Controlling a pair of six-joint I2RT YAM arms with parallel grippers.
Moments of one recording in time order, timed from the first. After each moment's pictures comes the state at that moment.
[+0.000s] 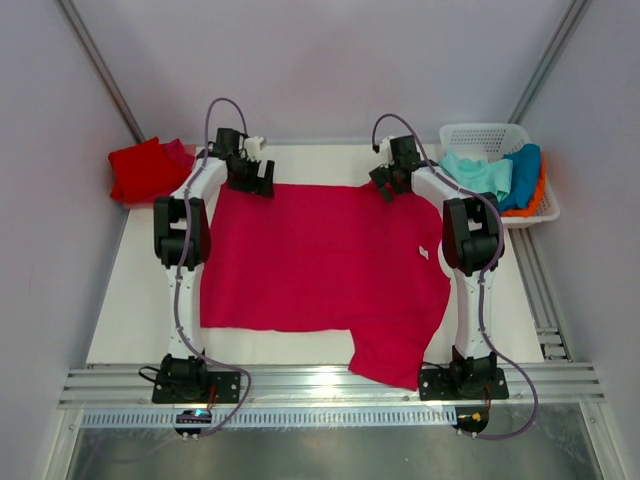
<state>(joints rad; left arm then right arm) -0.11 2.40 2.03 -0.65 0.36 0.15 0.22 2.24 1.74 -0.36 0.18 -0.39</state>
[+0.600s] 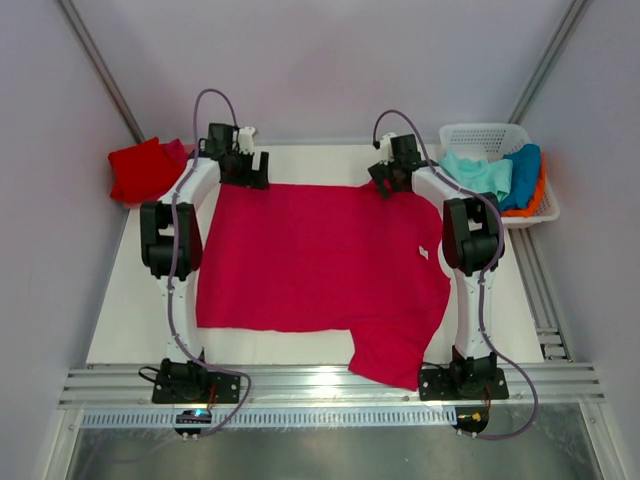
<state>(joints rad) -0.11 2.24 1.87 -0.54 0.29 0.08 0.22 2.24 1.74 -0.30 0.15 -0.34</state>
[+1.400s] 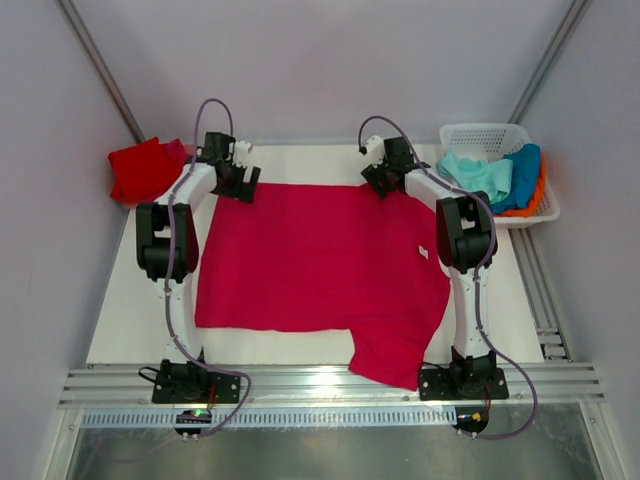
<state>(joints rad) -0.09 2.18 1.78 -0.58 0.10 0.21 0.24 2.29 1.76 -0.24 0.06 -0.53</state>
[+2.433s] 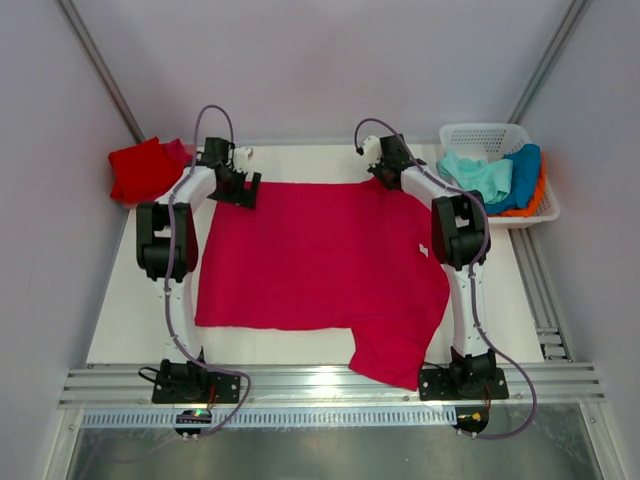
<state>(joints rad) -0.08 2.18 1.74 -0.58 0.16 0.20 0.25 2.38 1.88 -0.28 0.13 -0.60</state>
